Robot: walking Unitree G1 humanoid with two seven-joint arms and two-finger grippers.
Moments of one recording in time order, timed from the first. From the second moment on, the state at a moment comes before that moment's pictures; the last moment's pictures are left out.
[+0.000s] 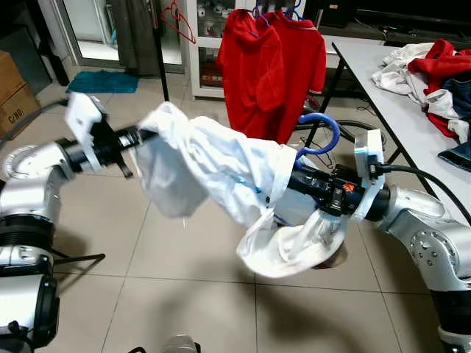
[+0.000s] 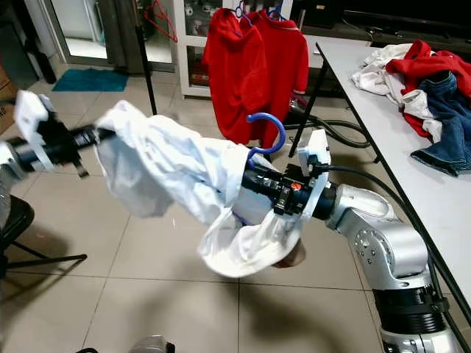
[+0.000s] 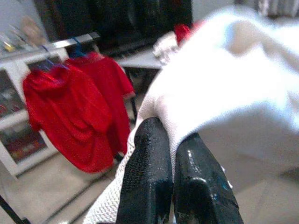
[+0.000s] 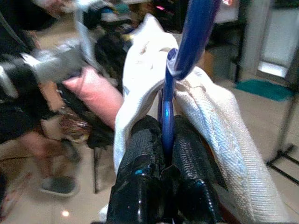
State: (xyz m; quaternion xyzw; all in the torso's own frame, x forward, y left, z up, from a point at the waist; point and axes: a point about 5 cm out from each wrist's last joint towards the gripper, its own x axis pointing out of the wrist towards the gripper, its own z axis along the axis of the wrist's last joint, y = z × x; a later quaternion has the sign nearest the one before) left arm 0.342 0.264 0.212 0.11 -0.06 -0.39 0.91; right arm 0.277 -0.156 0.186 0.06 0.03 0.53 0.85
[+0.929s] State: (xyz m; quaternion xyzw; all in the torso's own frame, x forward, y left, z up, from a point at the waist) left arm 0.296 0.296 0.198 0.11 -0.09 -0.26 0.96; right arm 0.331 -0.208 0.205 0.13 -0.05 0.24 0.96
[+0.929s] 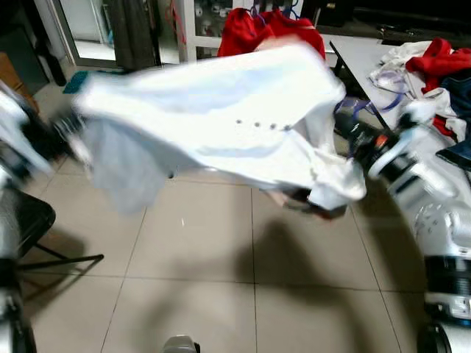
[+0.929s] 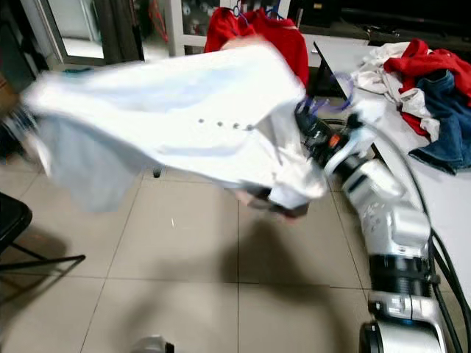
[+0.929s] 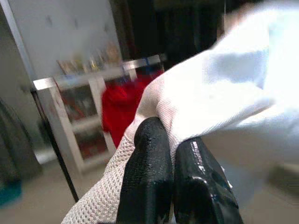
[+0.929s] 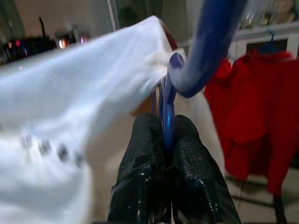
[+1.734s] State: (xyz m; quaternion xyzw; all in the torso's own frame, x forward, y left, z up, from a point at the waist) left arm 0.261 0.235 0.098 0.19 0.12 -0.32 0.92; right arm 0.334 -0.174 0.217 0.09 -0.06 0.32 0.94
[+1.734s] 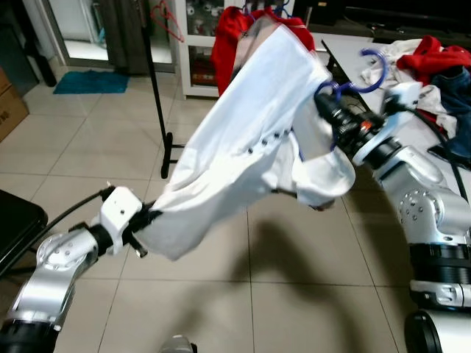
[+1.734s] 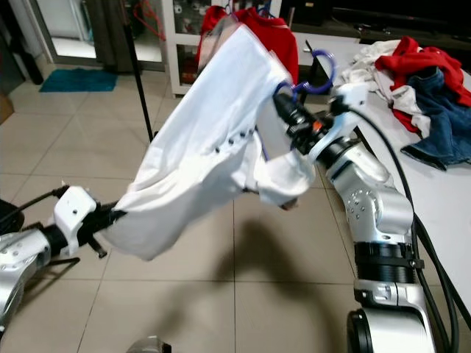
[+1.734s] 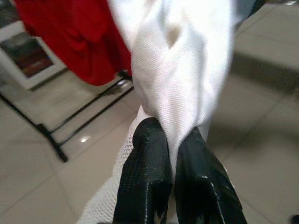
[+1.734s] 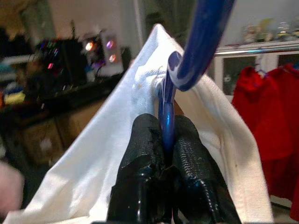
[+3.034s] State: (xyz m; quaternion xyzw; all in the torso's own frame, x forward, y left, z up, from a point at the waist) left arm 0.323 0.225 0.233 0.21 -0.03 -0.43 0.88; right arm 0.300 -0.151 0.183 -0.14 0.06 0.49 0.86
